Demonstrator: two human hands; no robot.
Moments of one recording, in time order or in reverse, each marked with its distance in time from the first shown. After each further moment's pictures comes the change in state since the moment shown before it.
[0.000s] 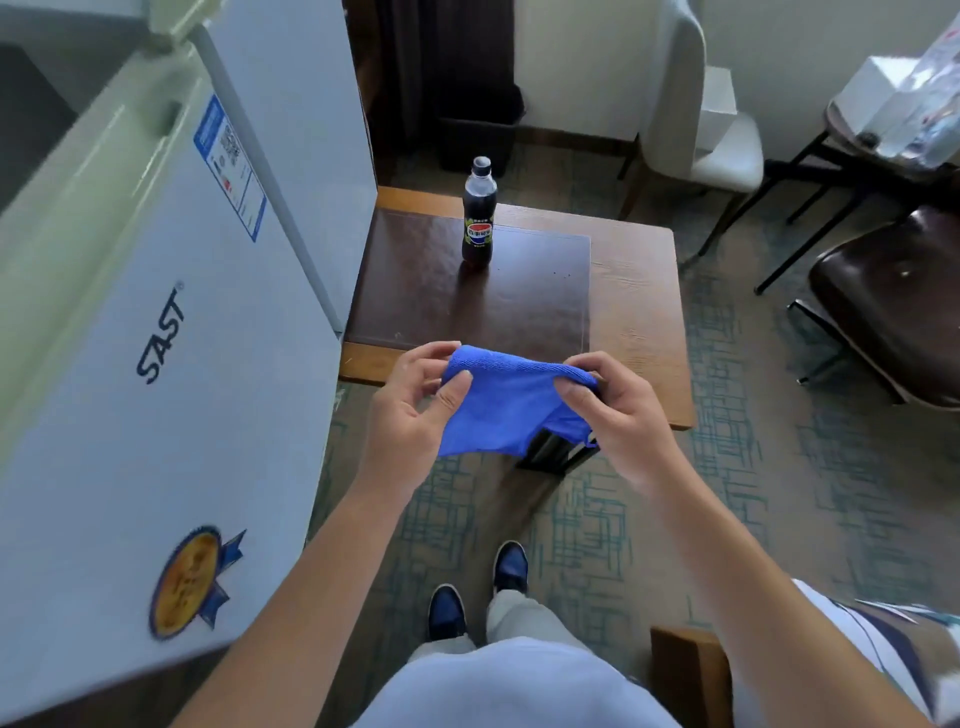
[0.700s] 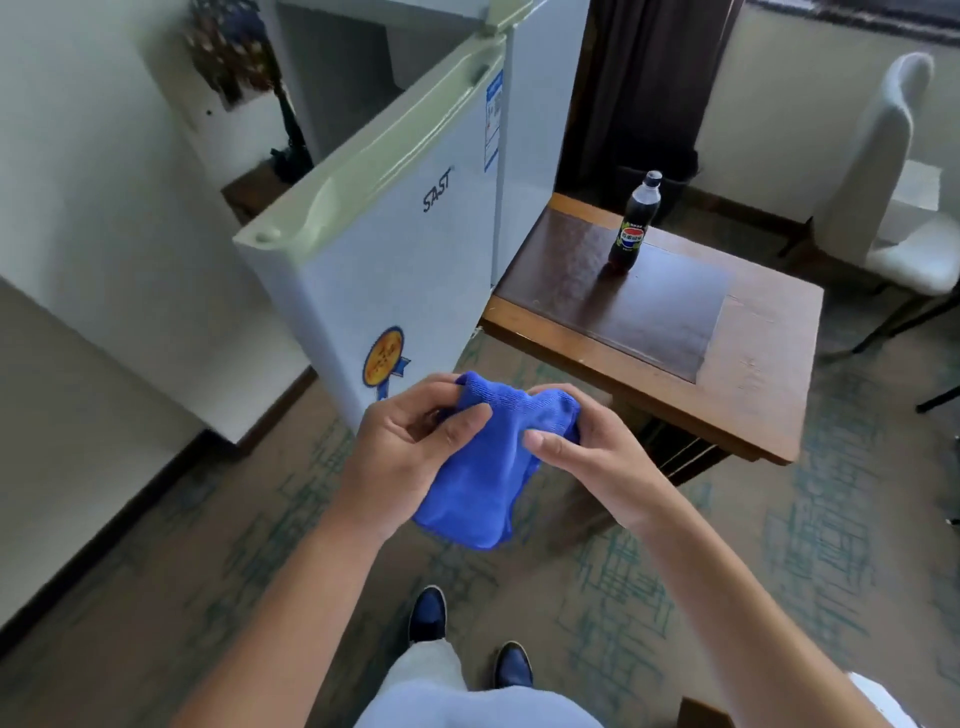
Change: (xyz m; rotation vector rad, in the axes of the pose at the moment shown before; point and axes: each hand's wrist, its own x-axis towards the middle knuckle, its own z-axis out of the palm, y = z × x) left_hand -0.245 0.059 -0.065 -0.188 0.179 0.050; right_hand -0.158 -0.043 0.084 0.199 -0.672 0.025
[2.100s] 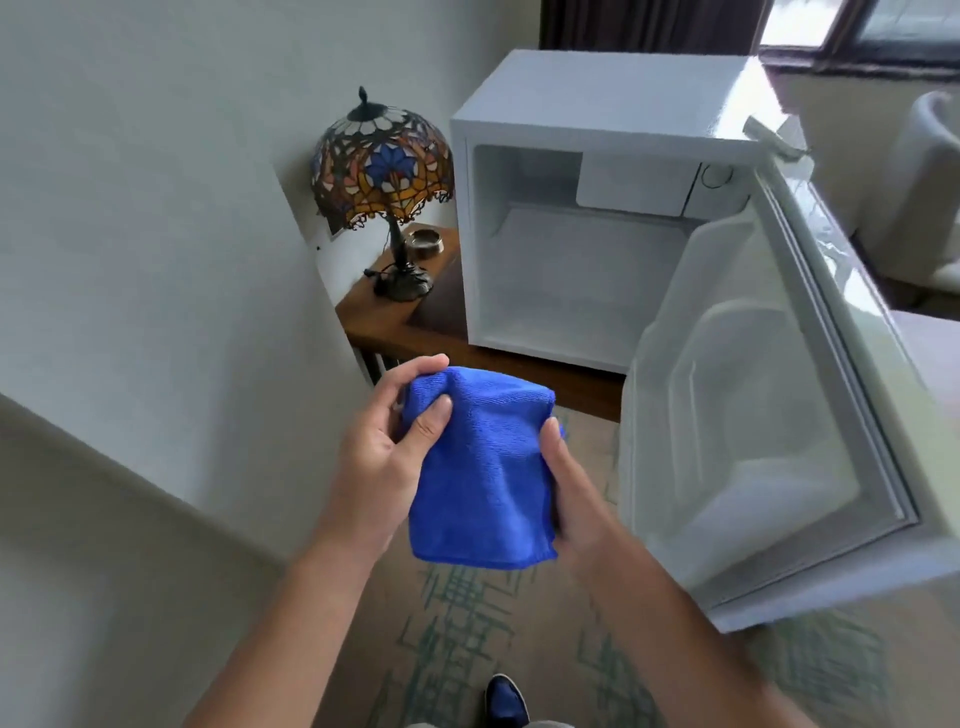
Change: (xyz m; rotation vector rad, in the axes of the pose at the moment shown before) left_hand 0.186 0.109 -0.423 0.163 0.057 0.116; right_hand 0.338 -0.026 0.367 0.662 0.174 0.087
